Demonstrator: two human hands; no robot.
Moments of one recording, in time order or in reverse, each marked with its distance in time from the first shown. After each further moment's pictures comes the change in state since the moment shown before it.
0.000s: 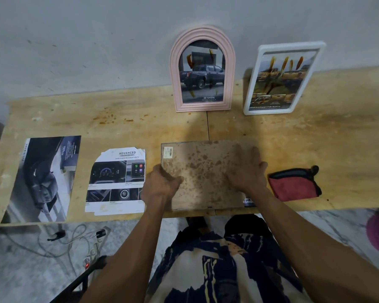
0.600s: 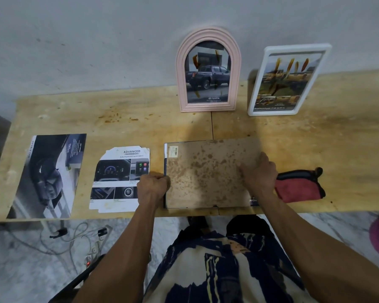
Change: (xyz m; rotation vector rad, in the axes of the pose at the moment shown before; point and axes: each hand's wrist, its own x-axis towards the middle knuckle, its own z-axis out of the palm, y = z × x) left_hand 0.020 -0.027 -0.006 -0.272 0.051 -0.101; right_hand -0.007 0.005 -0.004 0.425 0.203 0.261
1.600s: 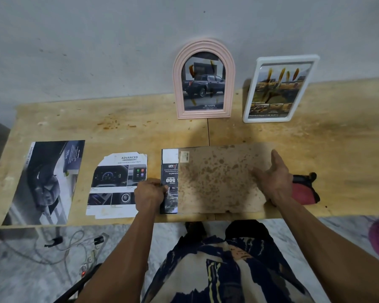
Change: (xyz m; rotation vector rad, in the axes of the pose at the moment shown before) left_hand 0.005 -0.015 0.009 -0.045 0.031 0.041; right_hand 0.017 0.024 -0.044 0.097 0.034 -0.095
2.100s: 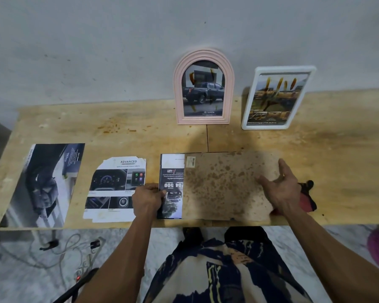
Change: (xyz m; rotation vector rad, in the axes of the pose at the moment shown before) left_hand -0.008 0.003 -0.002 -0.090 0.021 -0.022; right_hand 0.004 0.017 -0.019 0.071 0.003 -0.036
